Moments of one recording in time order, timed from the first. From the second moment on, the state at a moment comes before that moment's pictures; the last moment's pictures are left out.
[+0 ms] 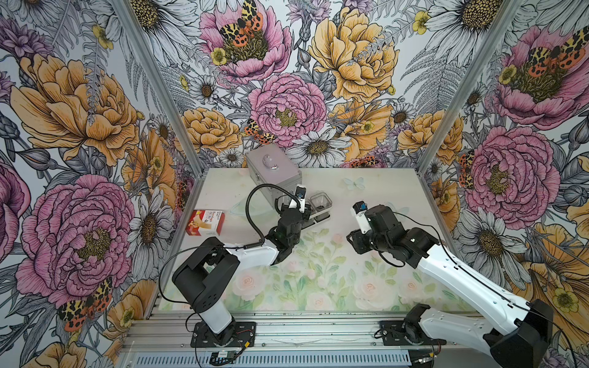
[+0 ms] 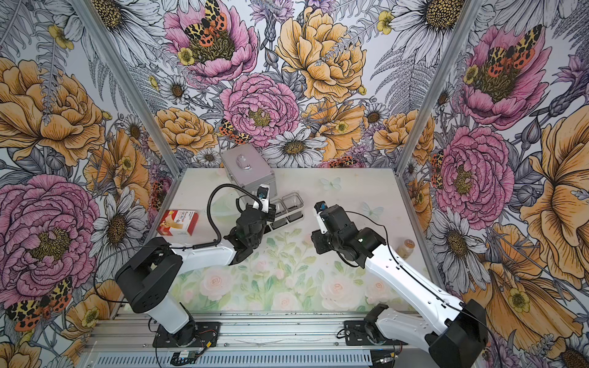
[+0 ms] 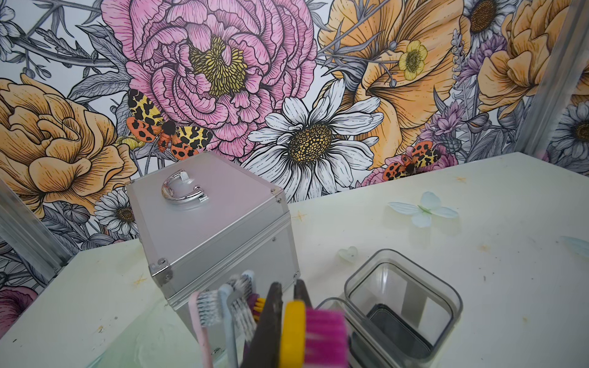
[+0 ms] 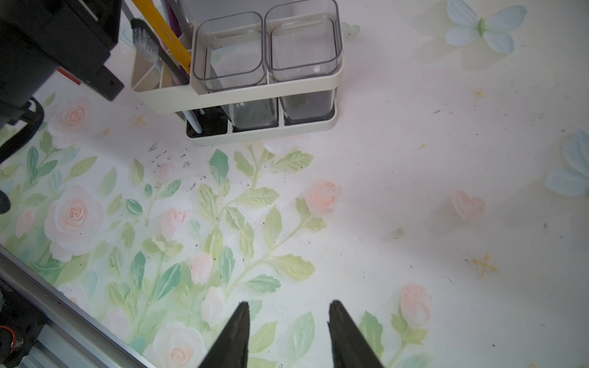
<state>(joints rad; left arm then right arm) -0.75 1.66 0.82 0.74 -0.62 0.10 0.62 1.12 0.98 -0.75 0.00 0.25</state>
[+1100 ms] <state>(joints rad) -0.78 1.64 0.82 0.75 -0.62 0.12 0.62 1.09 0.98 -0.75 0.00 0.25</state>
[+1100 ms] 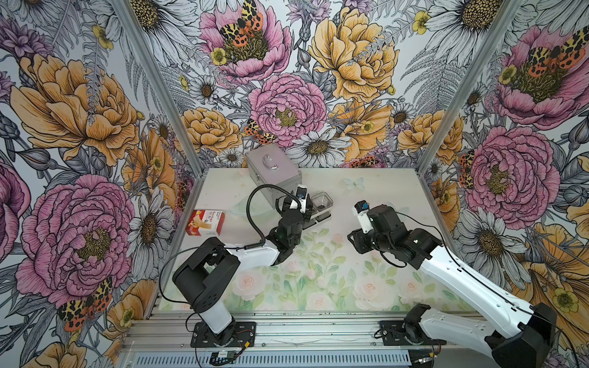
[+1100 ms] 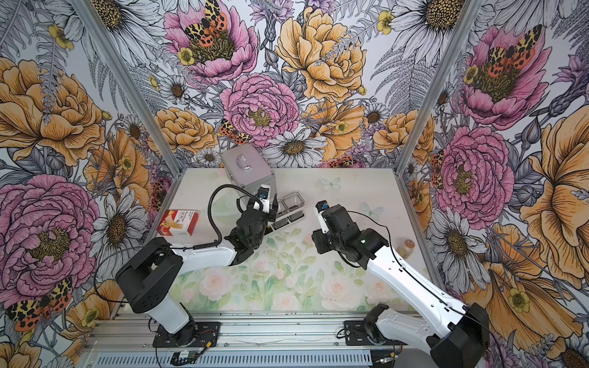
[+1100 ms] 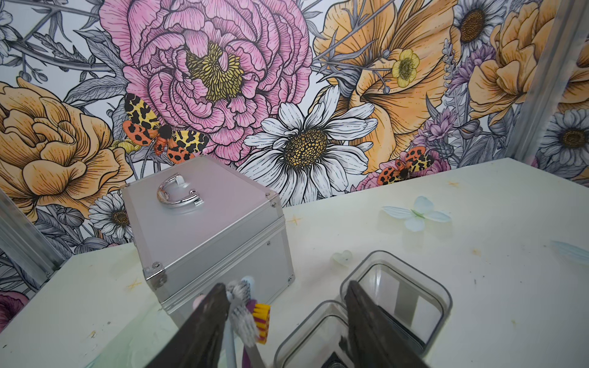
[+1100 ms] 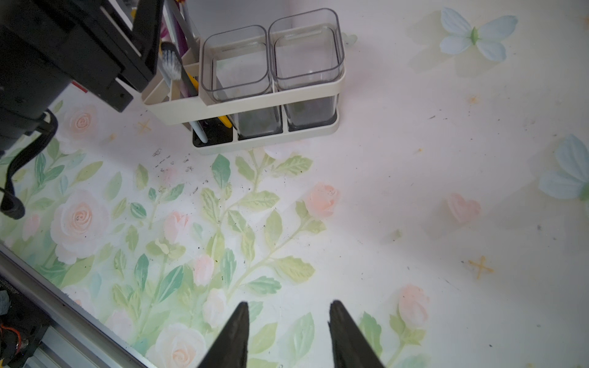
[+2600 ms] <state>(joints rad) -0.34 1.18 0.33 0.66 -0.56 0.04 0.28 1.07 0.48 0.02 0.72 0.19</state>
